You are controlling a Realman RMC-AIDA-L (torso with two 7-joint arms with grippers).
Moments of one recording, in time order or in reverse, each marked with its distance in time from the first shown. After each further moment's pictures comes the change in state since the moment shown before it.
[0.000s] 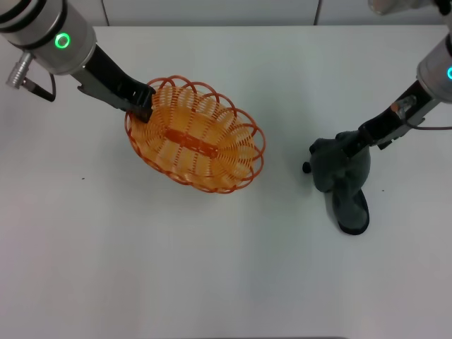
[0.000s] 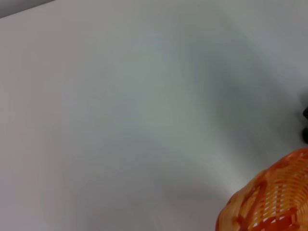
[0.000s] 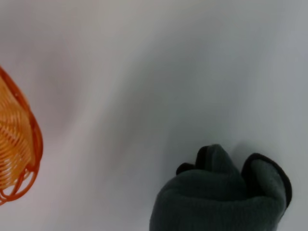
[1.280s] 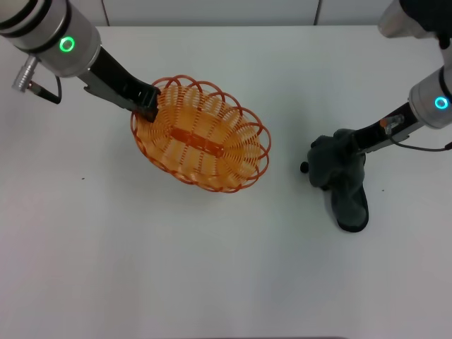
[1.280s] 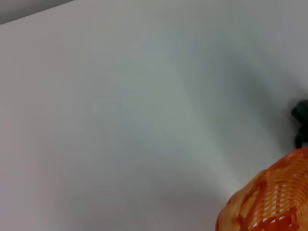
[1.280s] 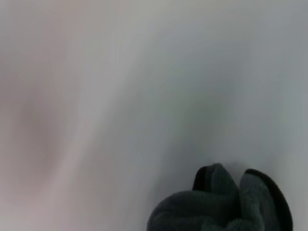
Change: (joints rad) left arm 0.017 -0.001 0.018 0.000 -0.028 0.036 0.012; right arm -0.064 -0.022 0.019 0.197 0.137 -0.281 -0.047
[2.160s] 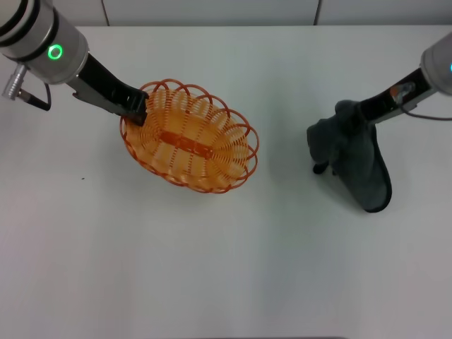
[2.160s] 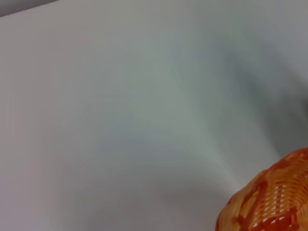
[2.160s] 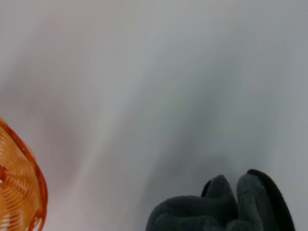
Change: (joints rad) left arm 0.032 0.008 -0.008 -0.012 0.003 0.023 0.003; right arm -0.014 0.022 -0.007 -0.266 -0.001 0.200 0.031
